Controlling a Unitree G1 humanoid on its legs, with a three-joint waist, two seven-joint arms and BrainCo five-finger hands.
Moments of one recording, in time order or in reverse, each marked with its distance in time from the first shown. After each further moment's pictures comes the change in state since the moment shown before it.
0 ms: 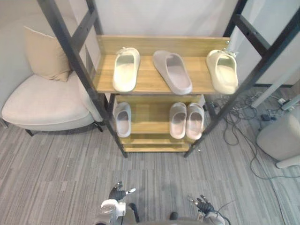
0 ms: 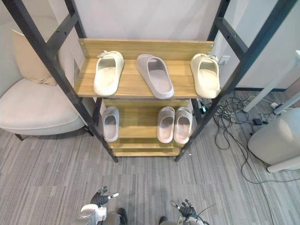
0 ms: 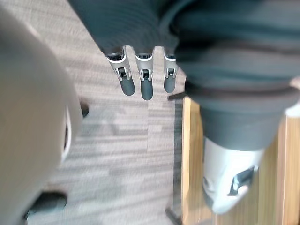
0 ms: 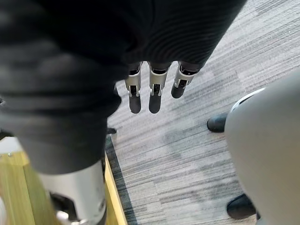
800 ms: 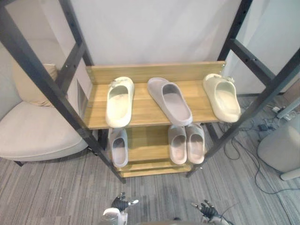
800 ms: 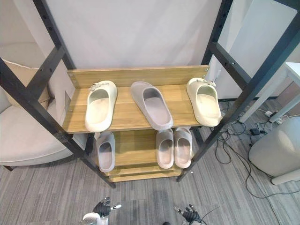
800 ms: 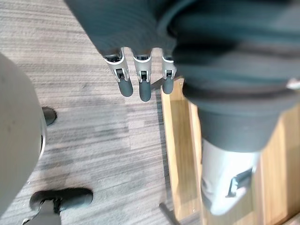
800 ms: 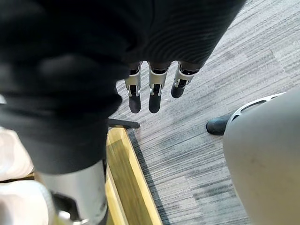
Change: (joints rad) left arm 0.006 0.015 -0.061 0.062 0.017 0.014 -0.004; right arm 0.022 -0.006 0.004 0.044 -0.021 0.003 0.008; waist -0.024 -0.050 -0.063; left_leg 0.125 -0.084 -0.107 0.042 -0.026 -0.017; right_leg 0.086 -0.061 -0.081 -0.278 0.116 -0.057
